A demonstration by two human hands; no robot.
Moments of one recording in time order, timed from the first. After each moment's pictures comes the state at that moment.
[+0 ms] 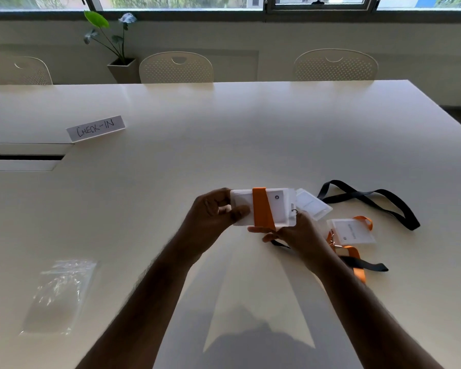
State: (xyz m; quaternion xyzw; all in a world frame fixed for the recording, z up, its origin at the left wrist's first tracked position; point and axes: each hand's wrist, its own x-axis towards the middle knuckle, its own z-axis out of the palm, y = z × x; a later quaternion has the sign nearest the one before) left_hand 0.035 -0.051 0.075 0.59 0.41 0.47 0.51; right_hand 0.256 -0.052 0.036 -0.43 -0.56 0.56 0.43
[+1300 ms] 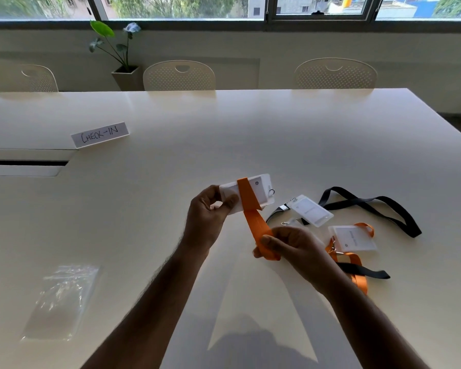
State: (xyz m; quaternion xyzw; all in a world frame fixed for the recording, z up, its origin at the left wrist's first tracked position) left_hand 0.040 -0.031 0.060 0.52 0.55 0.53 0.39; right_hand 0.257 -0.076 0.051 -0.45 -0.62 0.56 0.33
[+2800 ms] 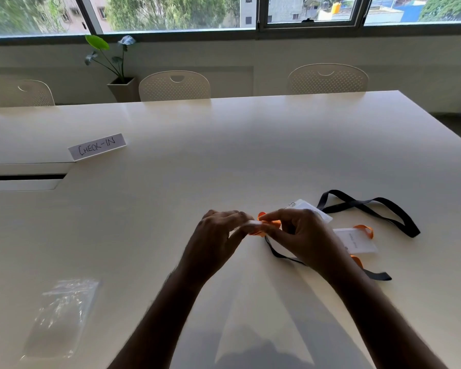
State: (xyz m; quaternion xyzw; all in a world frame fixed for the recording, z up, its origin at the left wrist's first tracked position) left_hand 0.038 -0.055 0.070 0.81 0.47 0.35 0.10; right_hand 0.258 -0.064 0.092 -0.54 -0.73 0.28 0.32
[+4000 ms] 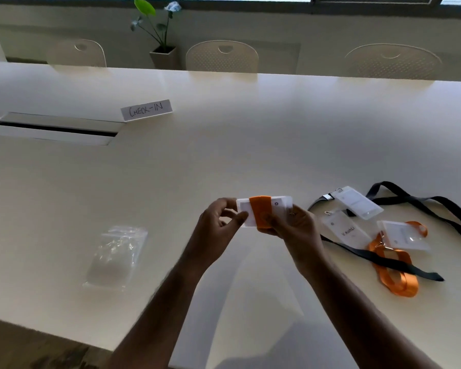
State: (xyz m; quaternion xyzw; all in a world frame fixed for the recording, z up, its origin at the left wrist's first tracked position) left_hand -0.043 -0.106 0.037 0.57 0.60 0.44 0.35; right_hand 0.151 -0.076 0.019 -0.40 -0.46 0.60 0.52
